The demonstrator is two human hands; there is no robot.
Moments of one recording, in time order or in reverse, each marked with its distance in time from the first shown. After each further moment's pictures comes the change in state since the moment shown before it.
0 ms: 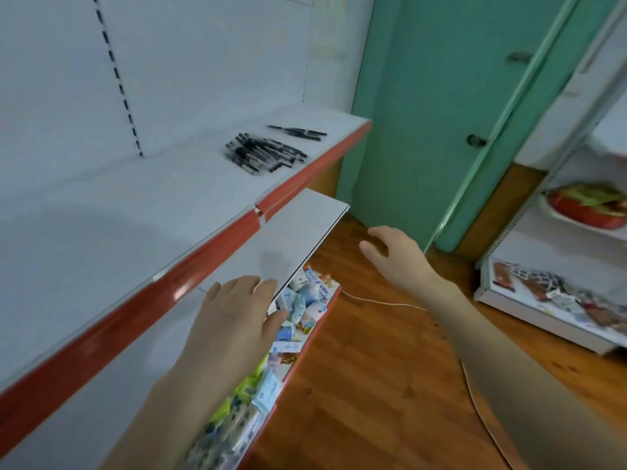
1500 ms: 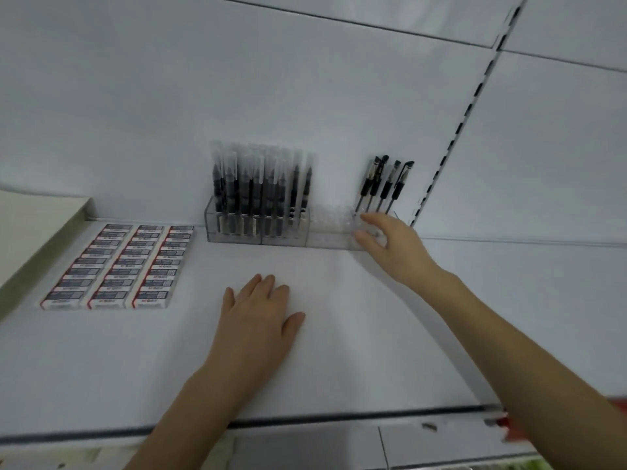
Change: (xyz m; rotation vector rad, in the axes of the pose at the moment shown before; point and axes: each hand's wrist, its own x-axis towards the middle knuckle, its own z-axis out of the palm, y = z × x) left_hand -0.596 -0.293 -0.321 0.097 -0.108 -1.151; right_hand -0.352 -0.702 0.207 0.376 -0.421 -0.998
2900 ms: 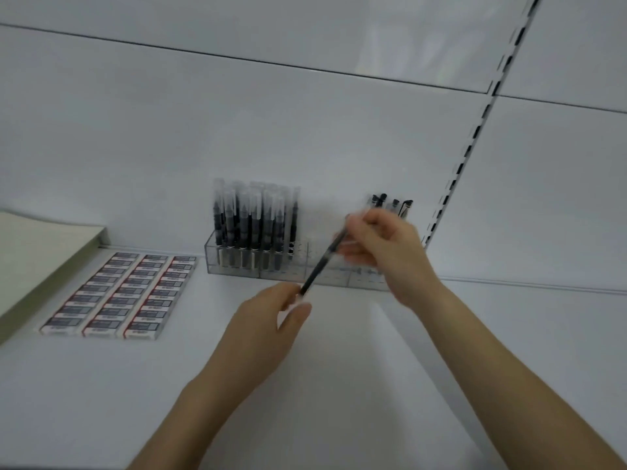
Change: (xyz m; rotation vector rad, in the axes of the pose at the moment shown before) left_hand 0.023 0.023 -0.022 -0.563 0.251 0.010; right_hand 0.012 -0.045 -0.032 0.928 -0.011 0.037
